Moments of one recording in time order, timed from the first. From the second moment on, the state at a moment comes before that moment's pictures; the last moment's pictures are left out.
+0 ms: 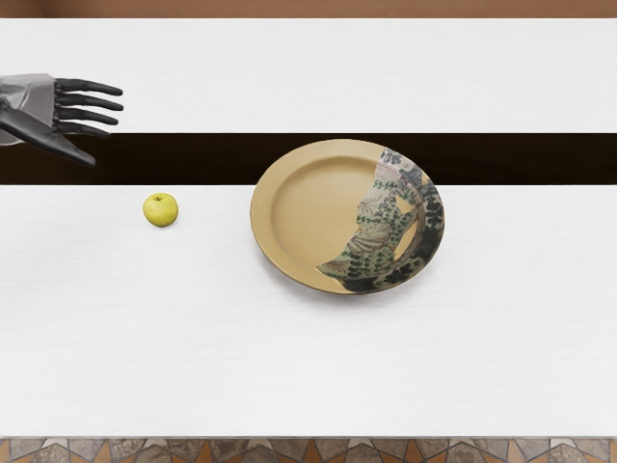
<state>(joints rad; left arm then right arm) -1.18 0.95 -0.22 -1.03 0.17 -0.61 0.14 0.04 0.00 0.00 0.13 0.04 -0.01 0.16</state>
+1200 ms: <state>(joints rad) -1.30 0.83 -0.15 -1.52 0.82 -0.10 0.61 0.06 0.00 0.00 0.13 0.04 -0.01 0.16</state>
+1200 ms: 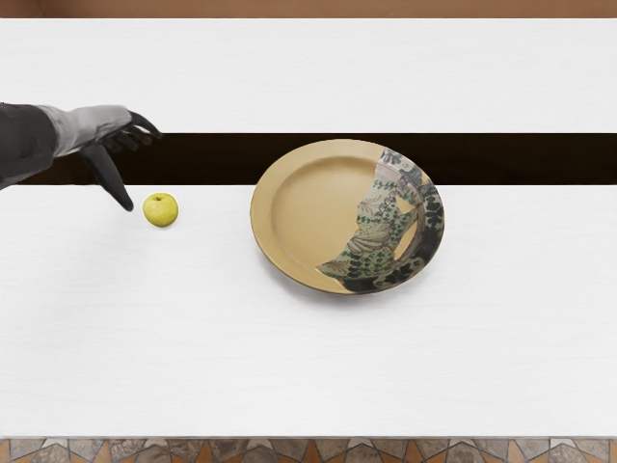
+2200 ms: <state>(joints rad) -1.36 0.48 0.18 -1.23 0.87 0.07 0.61 0.06 0.00 0.00 0.13 0.04 -0.01 0.16</state>
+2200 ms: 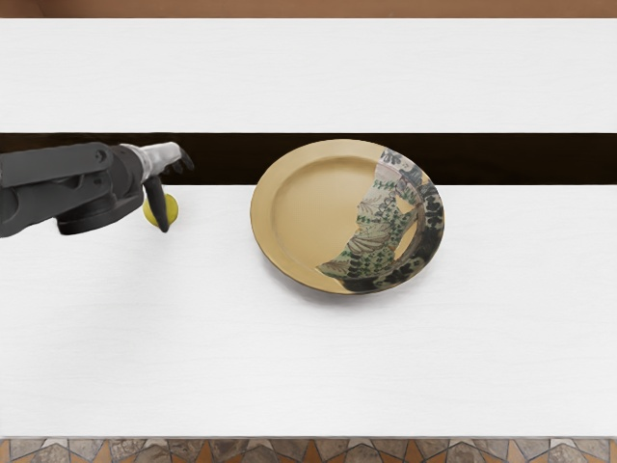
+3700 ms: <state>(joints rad) -1.32 0.32 0.27 -1.07 0.84 0.14 0.61 0.07 0.00 0.00 0.13 0.04 -0.01 0.16</state>
